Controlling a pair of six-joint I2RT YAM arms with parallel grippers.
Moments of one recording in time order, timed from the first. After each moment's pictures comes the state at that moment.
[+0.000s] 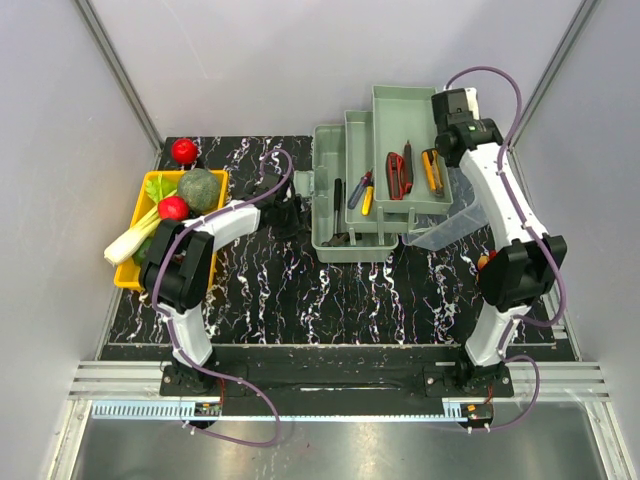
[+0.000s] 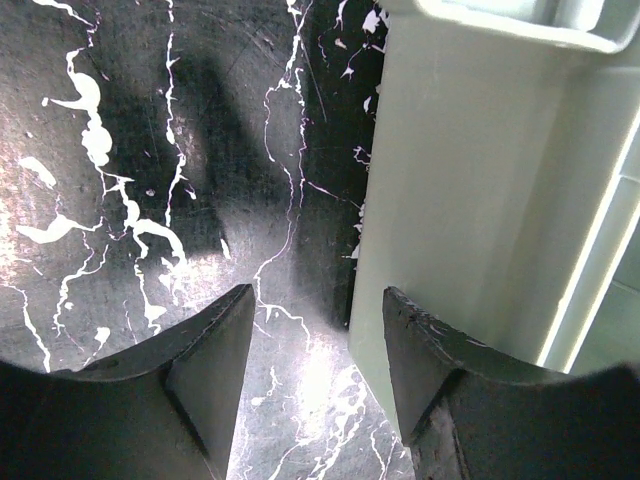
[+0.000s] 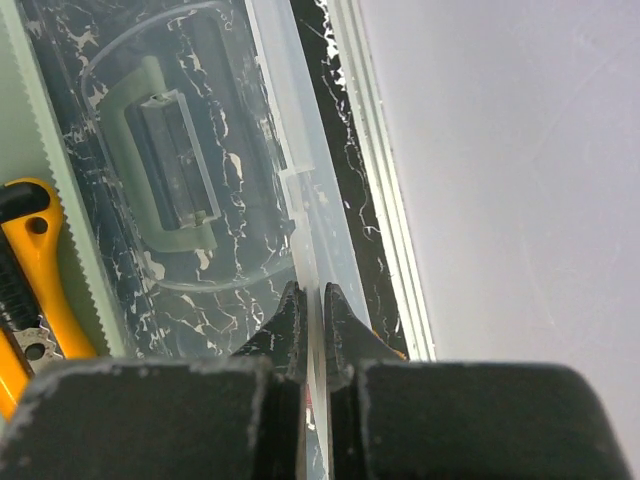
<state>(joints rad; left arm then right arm) -0.42 1.85 1.23 -0.35 0.18 -0.69 0.20 1.83 1.95 -0.98 0.67 0.04</state>
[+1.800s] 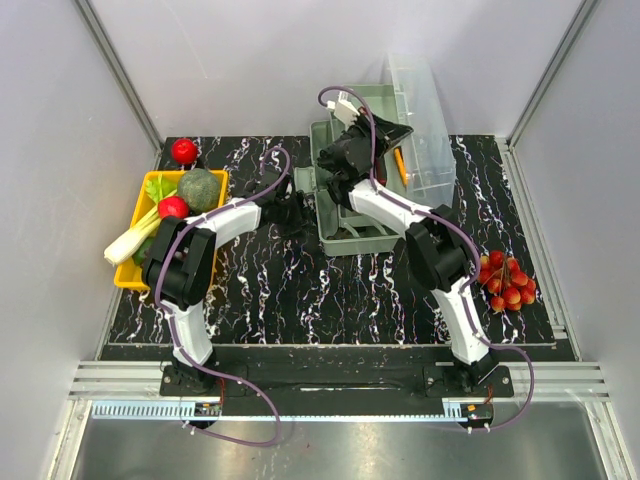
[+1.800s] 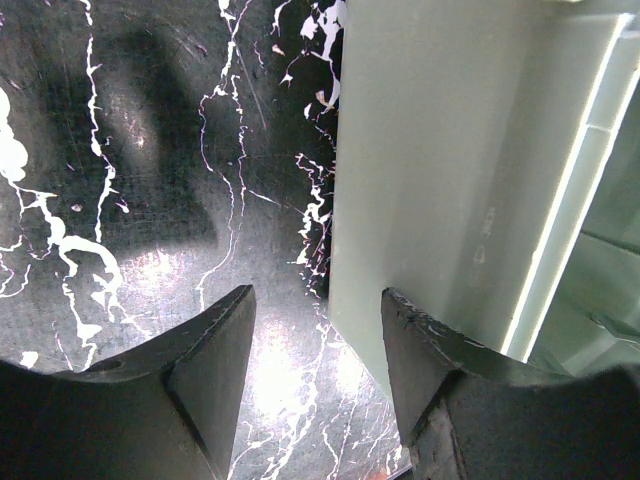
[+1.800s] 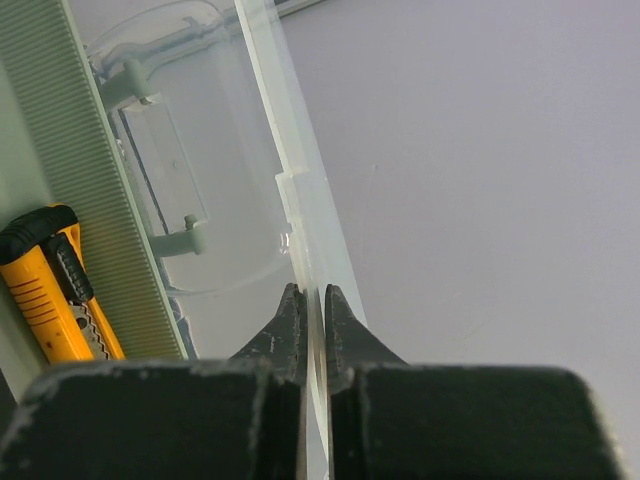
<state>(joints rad) -0.41 1.88 1.26 -0.32 0.28 -0.76 0.66 2.26 1.91 1.19 1.52 -2.03</state>
